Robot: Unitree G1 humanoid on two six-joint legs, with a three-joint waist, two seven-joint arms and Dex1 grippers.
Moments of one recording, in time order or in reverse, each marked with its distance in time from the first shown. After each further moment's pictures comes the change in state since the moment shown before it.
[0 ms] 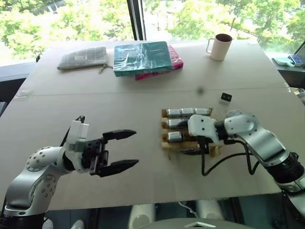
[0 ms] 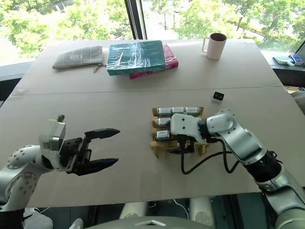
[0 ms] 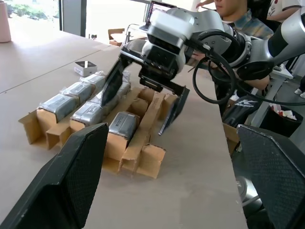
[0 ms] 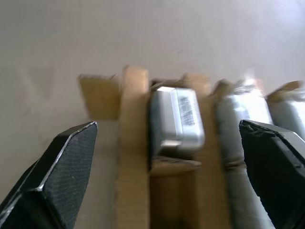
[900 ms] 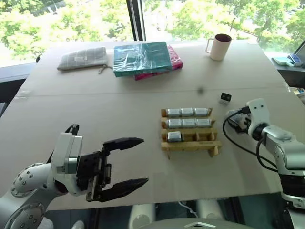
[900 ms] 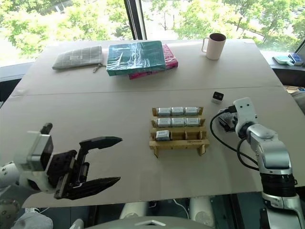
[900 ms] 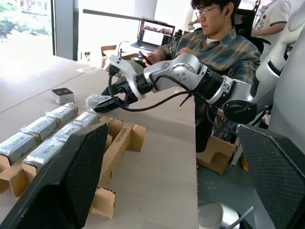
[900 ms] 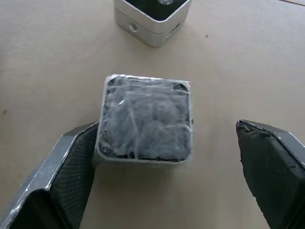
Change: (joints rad) left arm 0.191 0.008 0.144 -0.325 -0.202 0.053 0.189; right arm 0.248 0.139 -0.451 0.249 -0.032 0.316 -0.686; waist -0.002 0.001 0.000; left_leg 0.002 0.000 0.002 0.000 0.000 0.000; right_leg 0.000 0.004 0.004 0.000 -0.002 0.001
